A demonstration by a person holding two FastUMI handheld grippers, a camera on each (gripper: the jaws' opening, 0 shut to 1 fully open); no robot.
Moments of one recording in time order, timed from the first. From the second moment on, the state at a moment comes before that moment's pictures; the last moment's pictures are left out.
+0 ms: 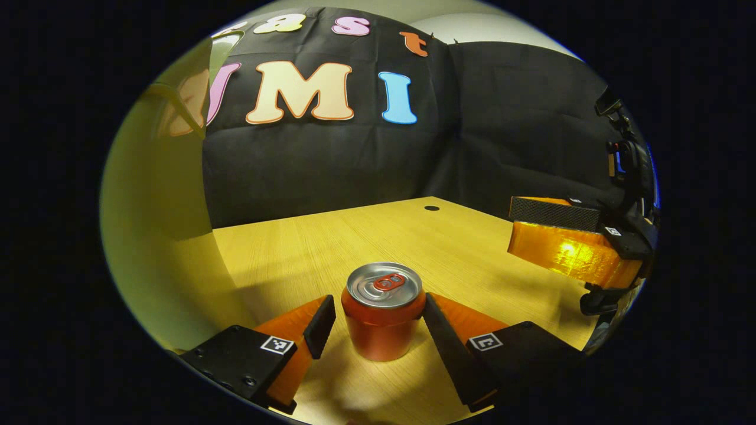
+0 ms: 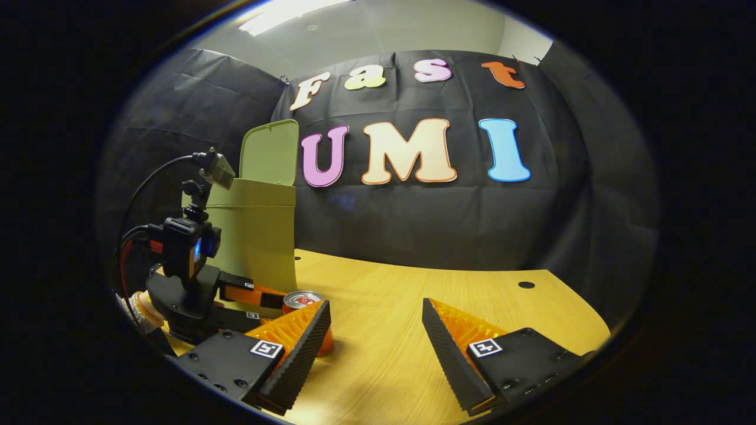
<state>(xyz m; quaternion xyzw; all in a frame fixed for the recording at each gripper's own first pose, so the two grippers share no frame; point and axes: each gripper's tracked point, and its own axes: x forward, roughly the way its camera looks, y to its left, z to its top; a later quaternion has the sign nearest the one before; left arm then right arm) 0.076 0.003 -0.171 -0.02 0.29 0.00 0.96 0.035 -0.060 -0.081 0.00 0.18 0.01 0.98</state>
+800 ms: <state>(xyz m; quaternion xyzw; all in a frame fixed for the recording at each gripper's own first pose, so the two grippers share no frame) 0.081 -0.026 -0.007 0.00 0.21 -0.02 0.98 0.031 -0.072 -0.085 0.01 0.19 0.00 0.98</state>
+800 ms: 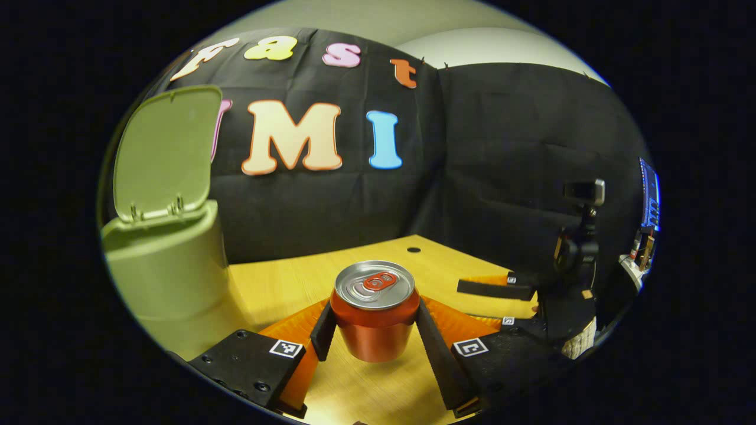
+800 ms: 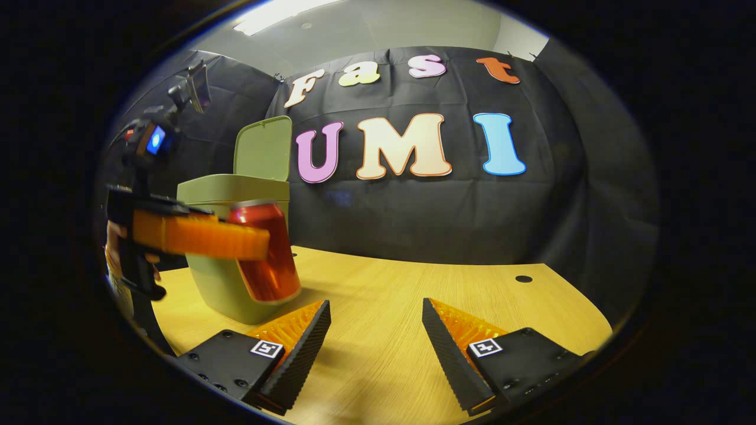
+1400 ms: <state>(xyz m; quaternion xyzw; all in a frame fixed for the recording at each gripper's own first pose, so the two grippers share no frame) 0.080 0.085 0.143 0.05 0.14 0.09 0.99 0.030 -0.077 -0.093 0.02 0.20 0.00 0.98</state>
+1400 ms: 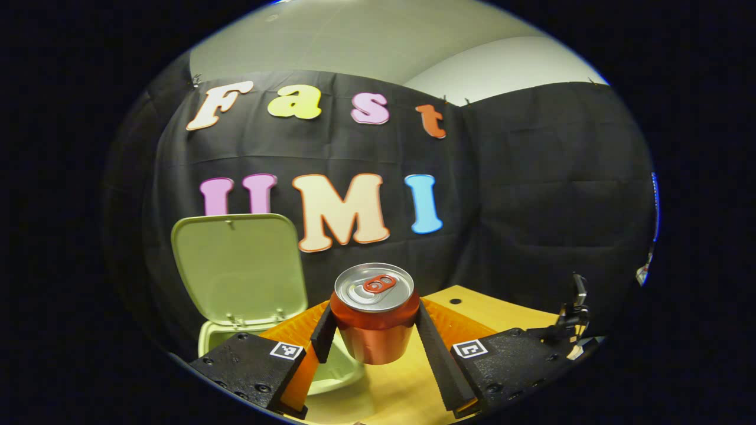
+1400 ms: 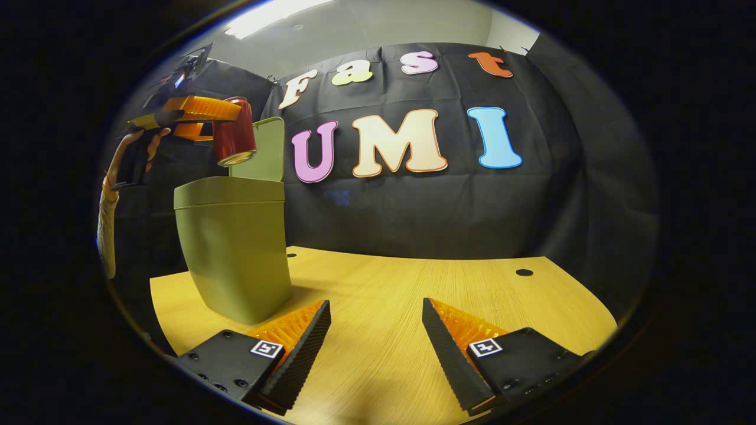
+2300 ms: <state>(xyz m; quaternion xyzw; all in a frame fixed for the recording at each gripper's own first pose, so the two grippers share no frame) 0.057 0.187 0.118 0.06 0.20 0.19 0.96 0.048 -0.063 -0.103 0.02 0.20 0.00 0.98</state>
